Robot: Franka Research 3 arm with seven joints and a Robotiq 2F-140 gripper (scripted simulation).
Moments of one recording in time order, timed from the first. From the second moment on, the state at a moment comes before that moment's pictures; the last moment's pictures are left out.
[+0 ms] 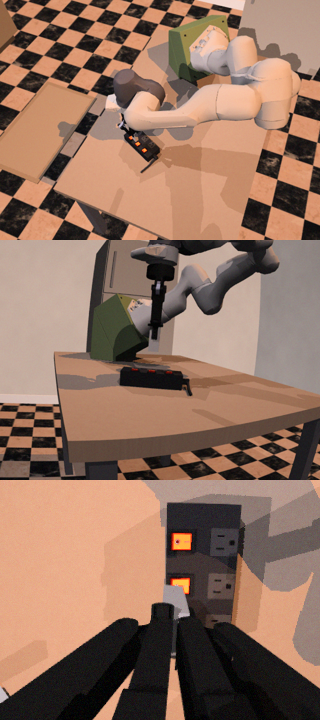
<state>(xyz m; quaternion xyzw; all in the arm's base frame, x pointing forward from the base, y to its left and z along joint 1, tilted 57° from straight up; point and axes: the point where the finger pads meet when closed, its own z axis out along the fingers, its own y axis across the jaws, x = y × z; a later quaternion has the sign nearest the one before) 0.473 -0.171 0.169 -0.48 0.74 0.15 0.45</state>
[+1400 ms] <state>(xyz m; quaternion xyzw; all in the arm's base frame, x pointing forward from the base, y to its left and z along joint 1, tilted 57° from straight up) 0.491 -0.146 0.151 -0.49 0.73 0.15 0.46</state>
